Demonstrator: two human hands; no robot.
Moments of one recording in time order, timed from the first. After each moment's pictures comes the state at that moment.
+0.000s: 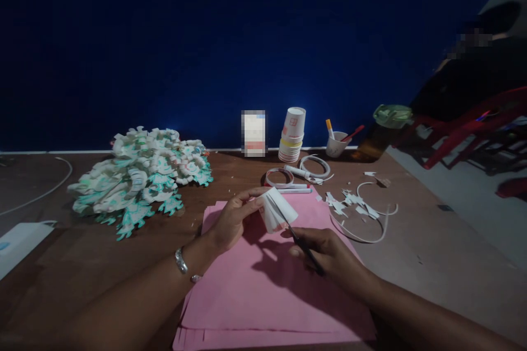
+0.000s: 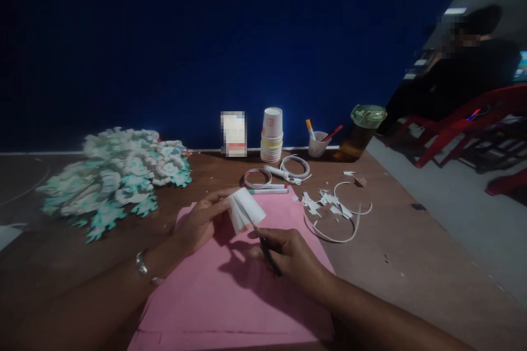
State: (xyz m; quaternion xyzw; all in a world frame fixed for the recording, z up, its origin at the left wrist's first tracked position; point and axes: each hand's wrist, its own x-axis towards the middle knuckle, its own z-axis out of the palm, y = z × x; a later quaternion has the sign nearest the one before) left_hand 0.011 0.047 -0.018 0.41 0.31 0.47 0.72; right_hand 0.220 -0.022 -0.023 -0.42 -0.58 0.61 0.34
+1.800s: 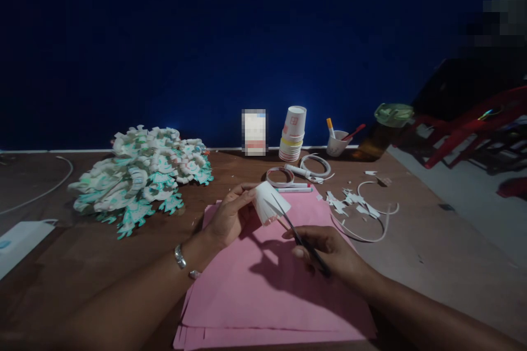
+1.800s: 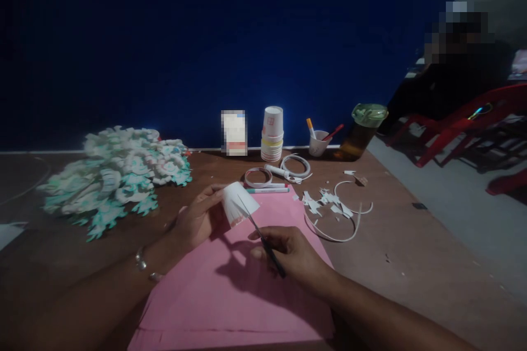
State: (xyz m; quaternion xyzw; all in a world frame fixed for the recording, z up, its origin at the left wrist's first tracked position) left_hand 0.006 0.055 -0.022 0.34 0.28 0.52 0.73; right_hand 0.221 -0.020 -0.022 -0.44 -0.53 0.64 0.34
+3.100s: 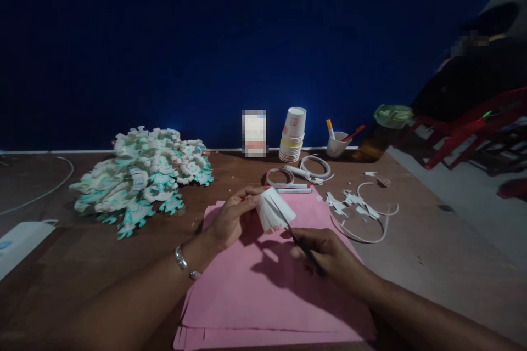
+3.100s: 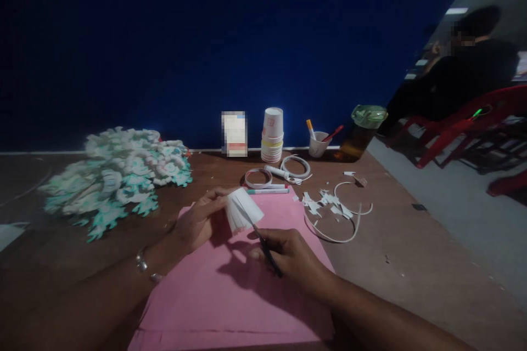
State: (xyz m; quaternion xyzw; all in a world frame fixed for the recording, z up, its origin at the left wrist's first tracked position) left_hand 0.008 0.049 -0.018 0.38 0.27 0.49 0.73; right_hand 0.224 -0.022 -0.035 -0.41 -0.57 0.62 0.34
